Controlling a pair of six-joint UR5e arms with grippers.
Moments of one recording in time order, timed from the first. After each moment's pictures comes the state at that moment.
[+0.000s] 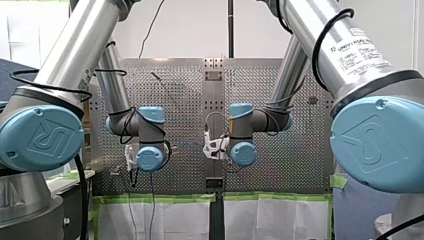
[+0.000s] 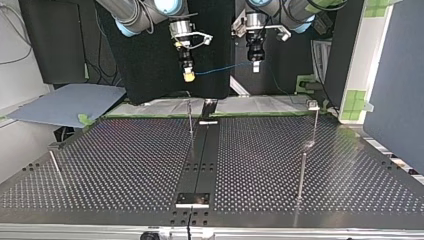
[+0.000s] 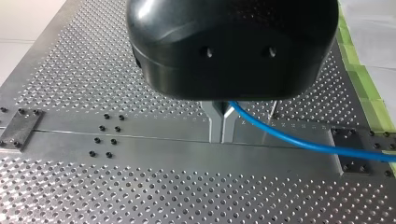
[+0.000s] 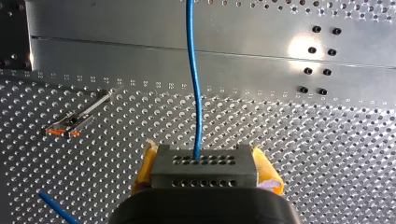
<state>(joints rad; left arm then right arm) -0.55 -1.99 -2.39 -1.89 -2.15 -1.62 2.37 -1.00 2.02 -1.04 1.83 1.47</state>
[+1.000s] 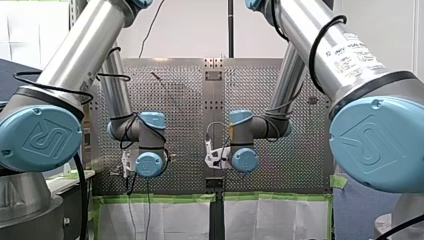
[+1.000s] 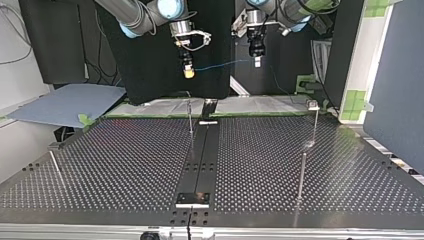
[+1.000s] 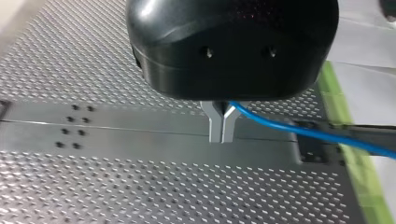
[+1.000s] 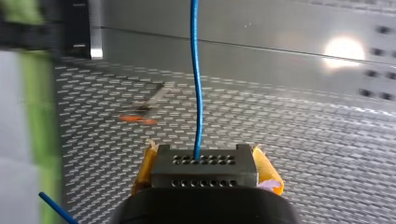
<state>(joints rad) -0.57 -2.06 -2.39 -1.90 -2.21 -1.63 2.36 -0.93 2.01 -0.97 1.84 1.48</state>
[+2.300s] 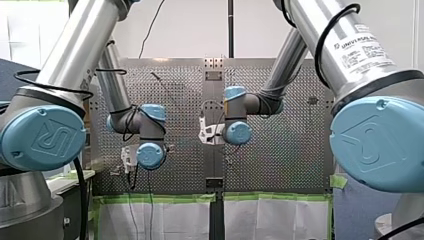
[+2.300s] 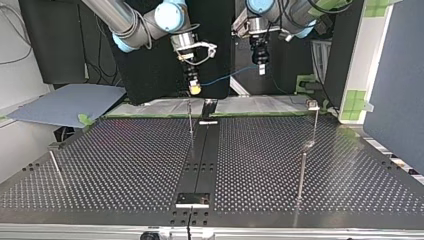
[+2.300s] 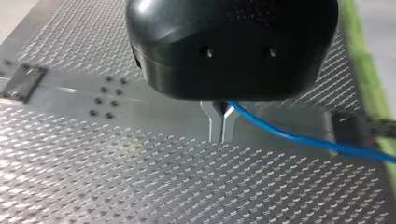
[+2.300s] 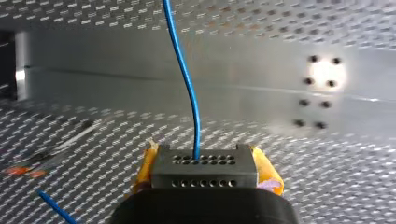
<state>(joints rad) -0.51 -1.97 -2.35 -2.02 -2.21 -1.75 2.36 -1.06 1.86 -0.75 1.76 1.51</state>
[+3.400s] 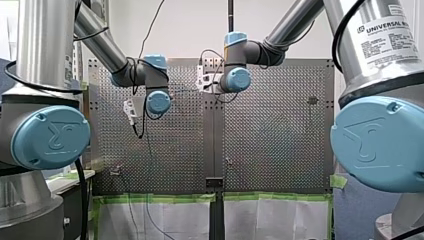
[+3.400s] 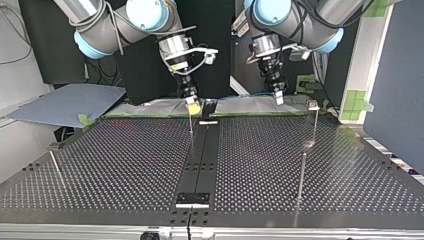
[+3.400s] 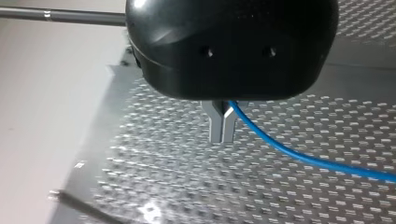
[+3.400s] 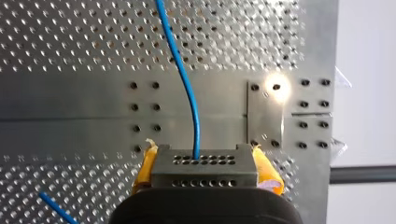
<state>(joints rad) -0.45 -1.62 -2.14 -2.38 -2.28 -1.74 2.36 -1.29 1.68 -0.45 1.66 1.56</state>
